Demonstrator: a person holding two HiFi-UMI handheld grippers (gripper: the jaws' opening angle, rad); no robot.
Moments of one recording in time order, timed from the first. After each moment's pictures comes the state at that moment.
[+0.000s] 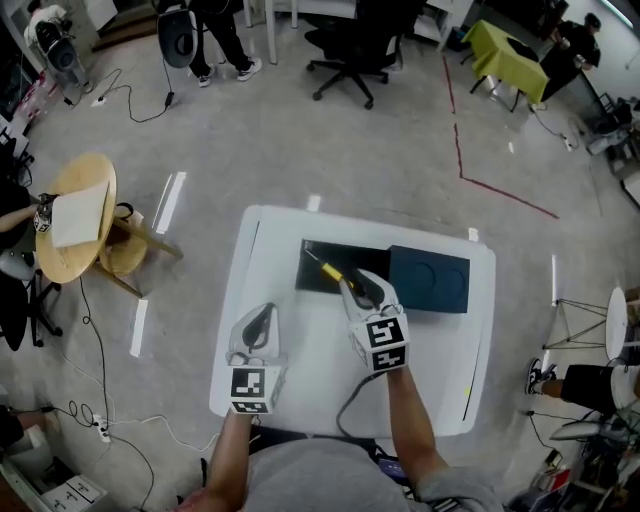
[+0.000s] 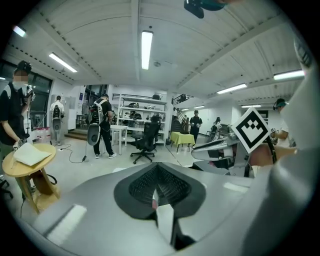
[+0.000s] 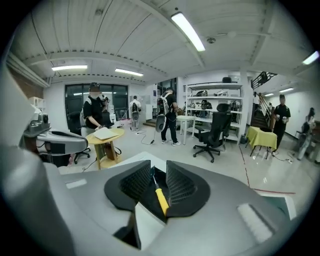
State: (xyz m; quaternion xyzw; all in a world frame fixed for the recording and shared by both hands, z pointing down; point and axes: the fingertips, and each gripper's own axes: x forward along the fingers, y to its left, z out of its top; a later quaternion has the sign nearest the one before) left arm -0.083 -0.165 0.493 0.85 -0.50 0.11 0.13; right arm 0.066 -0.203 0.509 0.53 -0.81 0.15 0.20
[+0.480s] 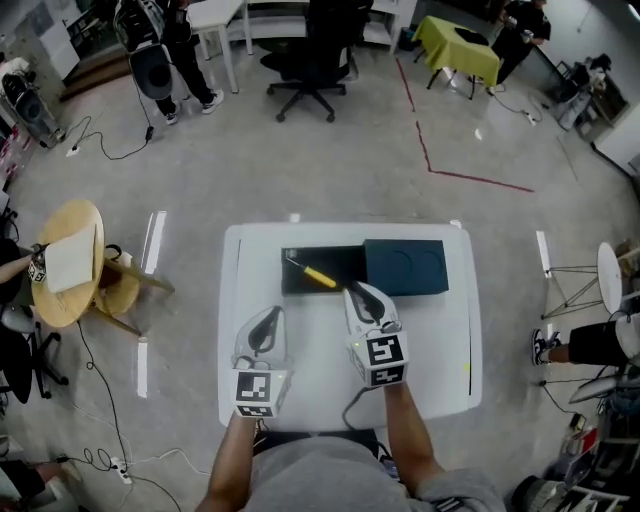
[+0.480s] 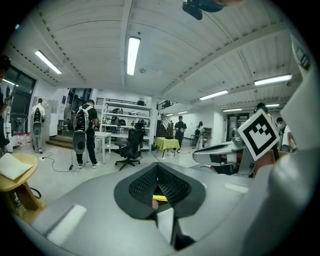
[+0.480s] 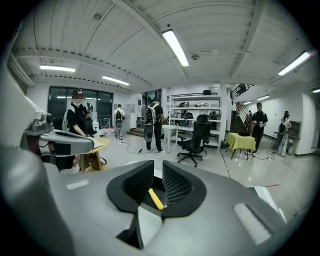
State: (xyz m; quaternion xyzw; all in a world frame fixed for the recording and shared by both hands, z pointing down) left arm -0.045 -0.142 0.449 0.90 -0.42 0.09 0.09; right arm 0.094 -0.143 0.463 0.63 -0.75 0.12 0.16
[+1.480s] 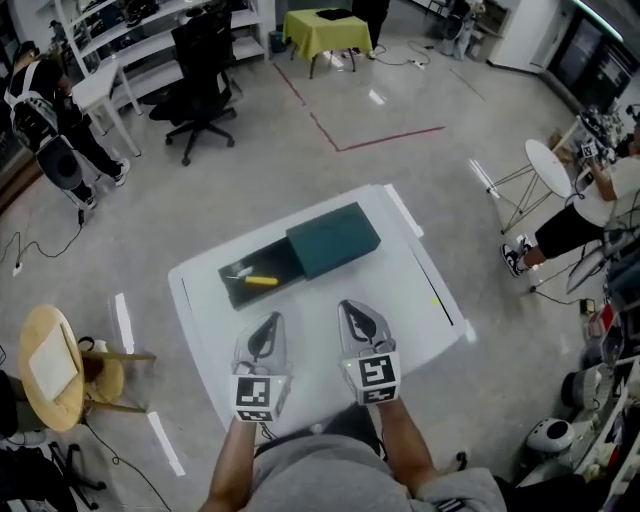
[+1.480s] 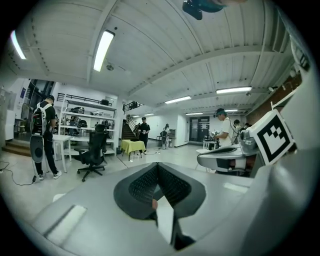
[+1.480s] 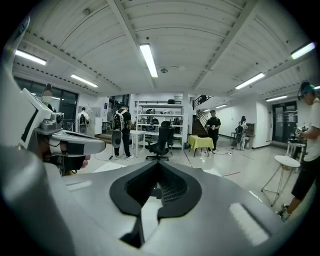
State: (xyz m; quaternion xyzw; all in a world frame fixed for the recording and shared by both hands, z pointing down) left arm 0.038 -0.070 0.425 0.97 -0.22 0.08 0.05; right arm 0.140 -0.002 0.439 0.78 -0.61 0.11 0.11
